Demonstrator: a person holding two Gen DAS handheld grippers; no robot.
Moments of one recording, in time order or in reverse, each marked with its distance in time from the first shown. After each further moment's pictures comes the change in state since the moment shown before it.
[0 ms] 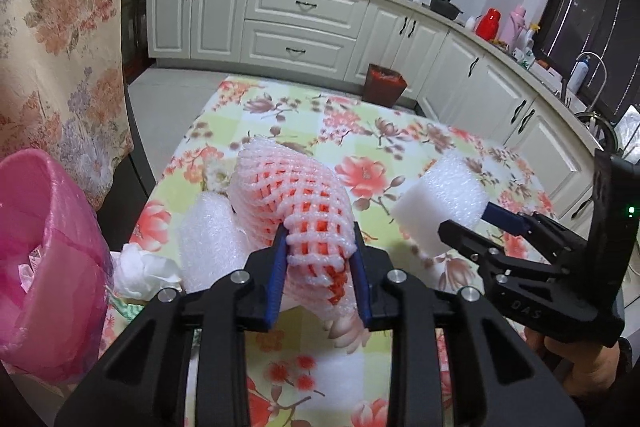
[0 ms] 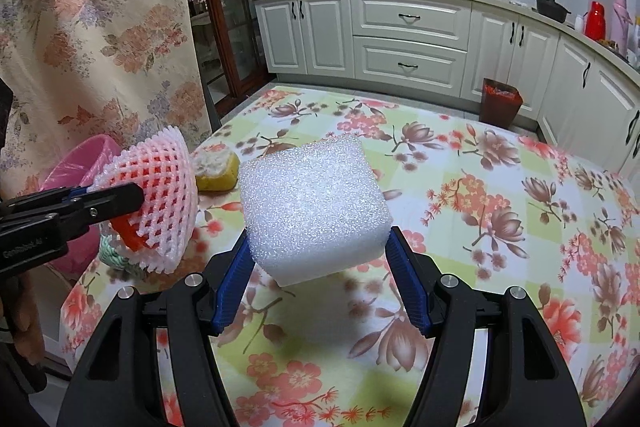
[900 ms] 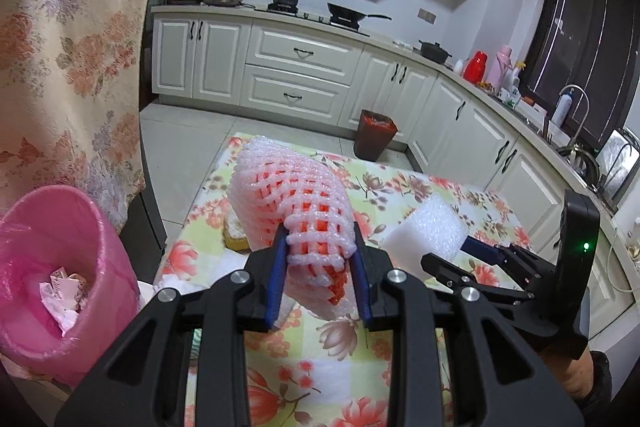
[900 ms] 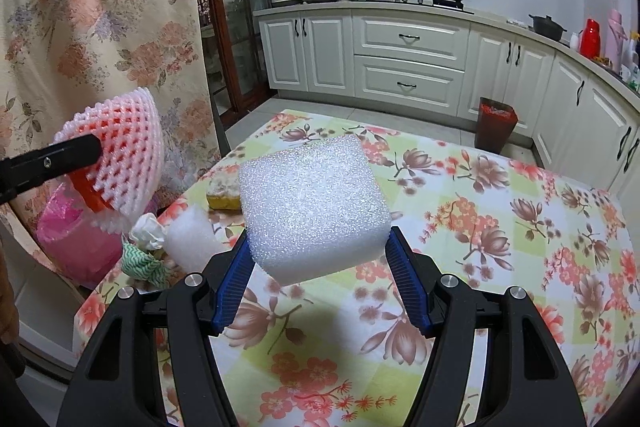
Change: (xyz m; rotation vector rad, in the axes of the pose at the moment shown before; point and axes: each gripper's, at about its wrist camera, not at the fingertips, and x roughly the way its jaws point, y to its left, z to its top) left arm -0.080 0.009 0.018 -0.019 -0.160 -0.022; right arm -0.036 0.018 0.012 -0.019 -0.059 -0.012
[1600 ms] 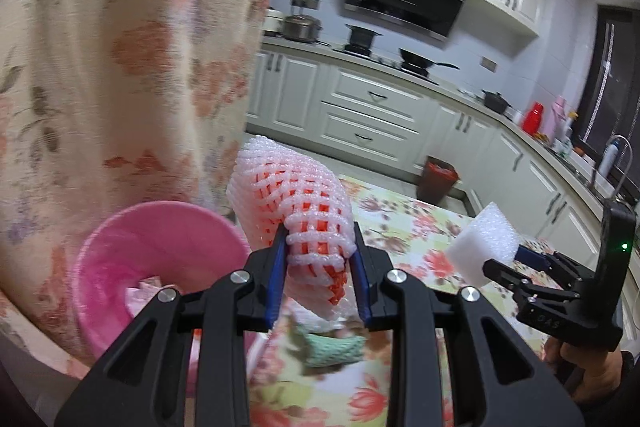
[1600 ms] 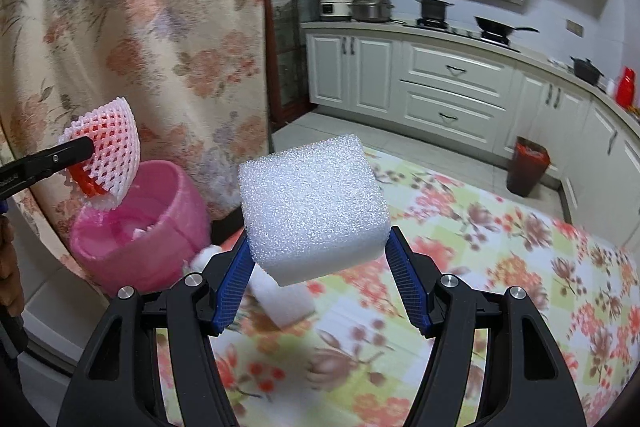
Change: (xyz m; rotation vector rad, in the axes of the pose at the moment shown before) left arm -0.084 0.107 0.006 -0.110 -0.140 0.213; right arm -0.002 0.094 0.045 -0.130 -0.050 0.100
